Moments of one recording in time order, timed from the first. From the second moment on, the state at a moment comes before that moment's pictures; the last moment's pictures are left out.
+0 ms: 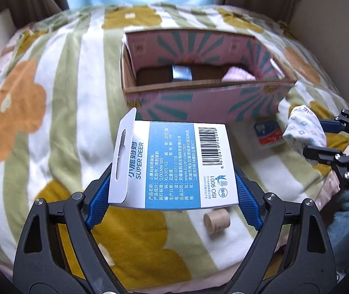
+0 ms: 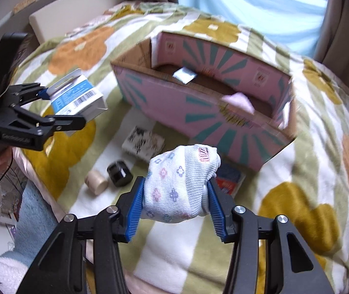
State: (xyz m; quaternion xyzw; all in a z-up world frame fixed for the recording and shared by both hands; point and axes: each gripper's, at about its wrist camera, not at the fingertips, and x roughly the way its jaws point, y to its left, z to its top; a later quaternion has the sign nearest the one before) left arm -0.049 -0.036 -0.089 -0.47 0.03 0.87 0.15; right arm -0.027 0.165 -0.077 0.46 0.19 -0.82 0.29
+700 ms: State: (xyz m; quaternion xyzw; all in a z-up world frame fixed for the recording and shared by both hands) left arm -0.182 -0.004 -0.029 -0.44 0.08 0.89 0.14; right arm -0.145 0.115 0.001 0.40 0.17 -0.86 0.26
